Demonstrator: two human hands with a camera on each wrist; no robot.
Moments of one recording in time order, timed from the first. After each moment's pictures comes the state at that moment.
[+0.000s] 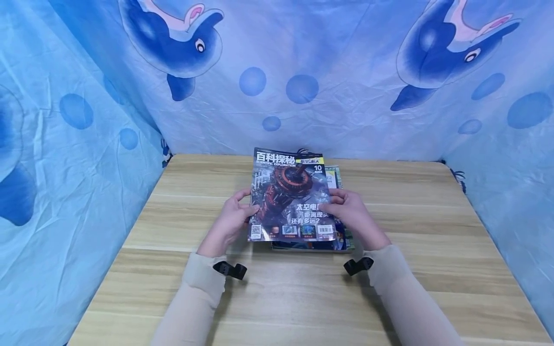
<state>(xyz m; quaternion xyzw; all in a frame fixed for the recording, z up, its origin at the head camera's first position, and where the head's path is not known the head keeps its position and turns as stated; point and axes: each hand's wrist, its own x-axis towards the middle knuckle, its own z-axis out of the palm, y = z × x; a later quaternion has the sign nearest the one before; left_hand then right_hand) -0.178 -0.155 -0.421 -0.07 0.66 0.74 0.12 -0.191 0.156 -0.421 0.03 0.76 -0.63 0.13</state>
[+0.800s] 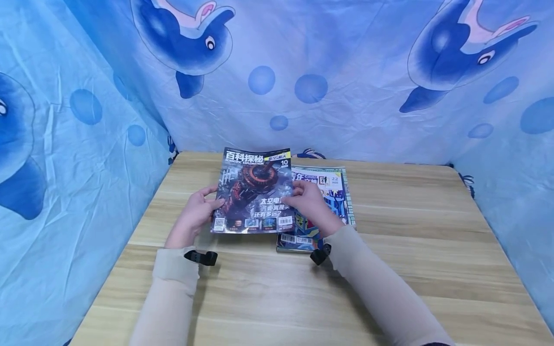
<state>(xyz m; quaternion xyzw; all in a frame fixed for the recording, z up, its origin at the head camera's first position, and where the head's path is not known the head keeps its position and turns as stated) -0.190 -0.254 -0.424 -0.12 0.71 0.68 0.10 -0.221 0.050 -0.424 0.00 0.80 -0.58 0.12</state>
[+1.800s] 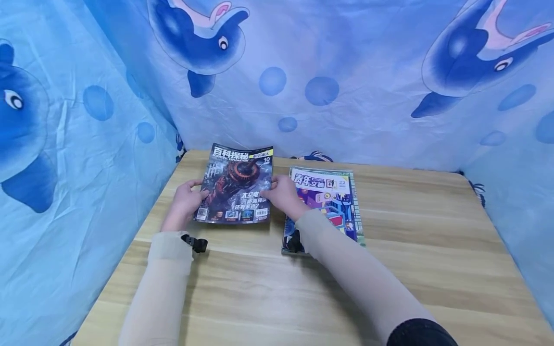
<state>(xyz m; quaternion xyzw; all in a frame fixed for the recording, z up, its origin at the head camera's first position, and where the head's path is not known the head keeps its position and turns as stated) -0.213 -0.307 -0.430 -0.21 0.78 0.59 0.05 -0.257 -0.038 -0.433 -0.03 0.86 -0.50 0.09</state>
